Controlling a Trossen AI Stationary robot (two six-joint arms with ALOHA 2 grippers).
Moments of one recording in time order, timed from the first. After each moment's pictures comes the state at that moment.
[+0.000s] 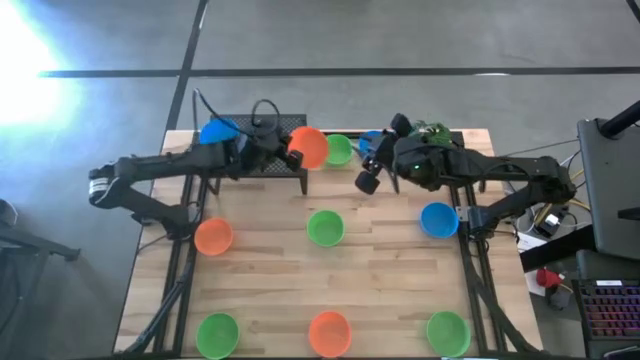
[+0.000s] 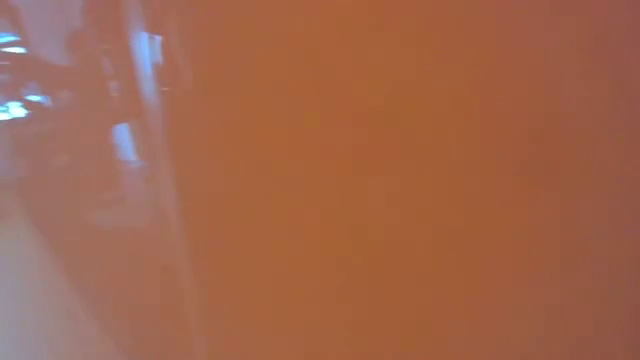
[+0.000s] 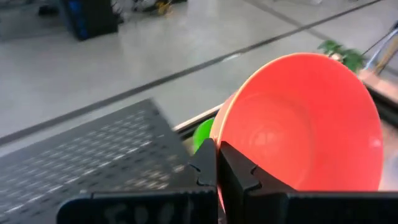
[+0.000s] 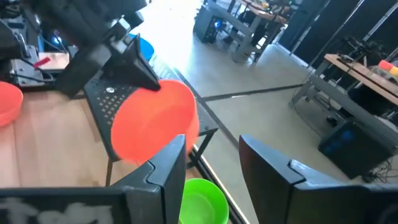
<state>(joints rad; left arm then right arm) 0.27 1.29 1.16 -0.39 -0.58 -0.42 -0.02 1.34 1.38 -0.43 0.65 -0.08</state>
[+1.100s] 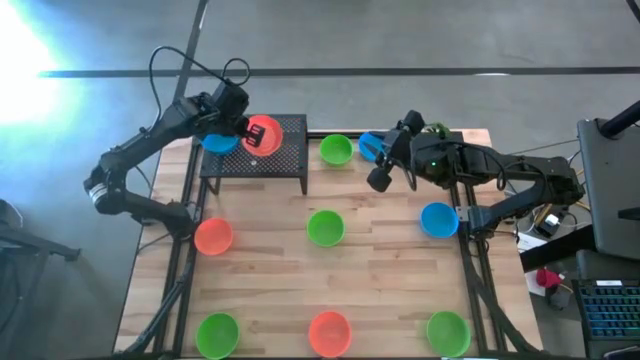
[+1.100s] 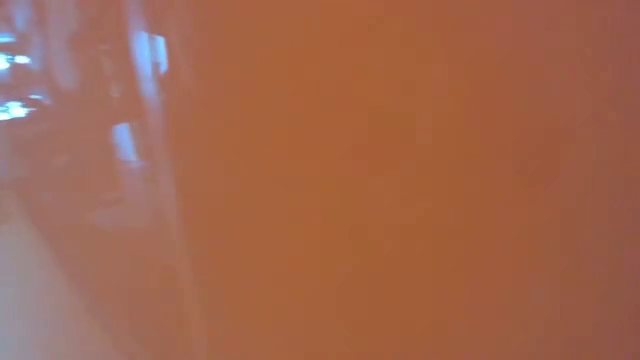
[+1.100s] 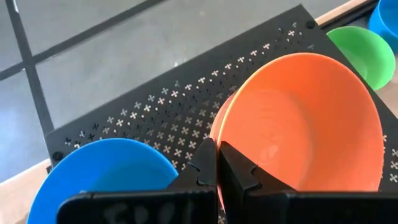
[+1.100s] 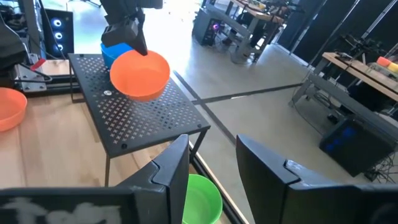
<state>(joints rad) 0.72 1.28 1.38 -1.01 -0.28 -0.26 -0.02 1.26 1.38 -0.50 0.65 -0.06</state>
